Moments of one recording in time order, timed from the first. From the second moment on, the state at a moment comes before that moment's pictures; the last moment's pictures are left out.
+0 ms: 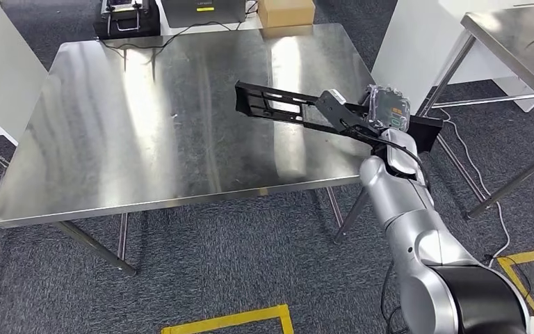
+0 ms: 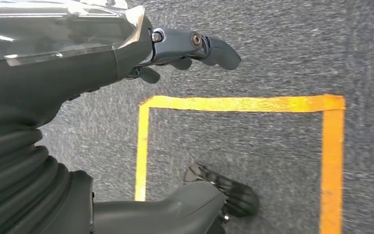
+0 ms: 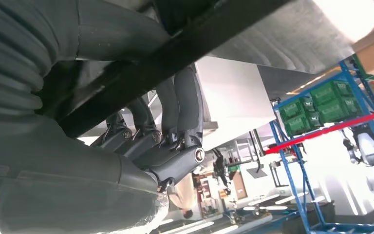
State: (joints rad) left arm -0.09 -0.28 1.08 -0.19 -0.64 0.32 -0.31; right arm -1.00 0.10 0.27 -0.42 1.39 -0.42 0.04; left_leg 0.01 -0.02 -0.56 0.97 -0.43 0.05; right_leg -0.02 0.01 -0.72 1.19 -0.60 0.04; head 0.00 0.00
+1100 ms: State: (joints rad) left arm -0.10 -0.29 1.12 -0.18 -0.60 0.37 -0.23; right arm -0.99 0.15 0.29 -0.40 1.43 -0.40 0.06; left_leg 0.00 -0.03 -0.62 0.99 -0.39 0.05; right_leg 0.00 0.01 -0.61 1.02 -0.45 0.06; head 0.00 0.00
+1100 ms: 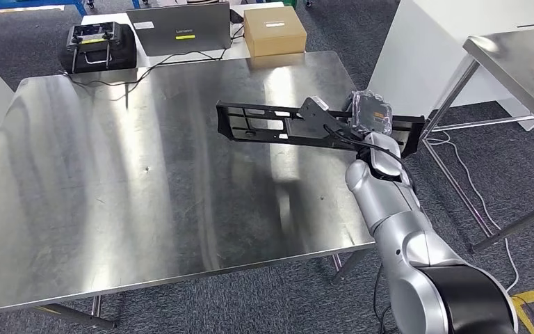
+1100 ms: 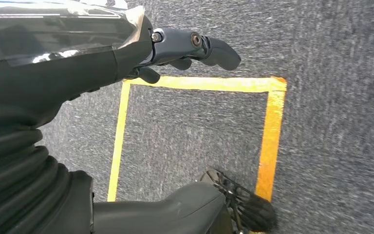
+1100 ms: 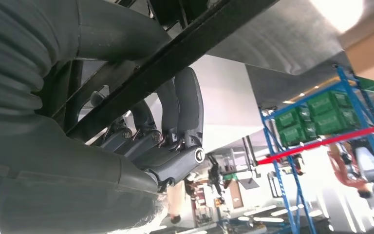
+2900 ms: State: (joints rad) left arm -0.10 -0.29 1.16 -0.18 -0.56 0.35 -0.22; right arm -1.08 0.18 0.23 -0.32 1.33 0.22 0.21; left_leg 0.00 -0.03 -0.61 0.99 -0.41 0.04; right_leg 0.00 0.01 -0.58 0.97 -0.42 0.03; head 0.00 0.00
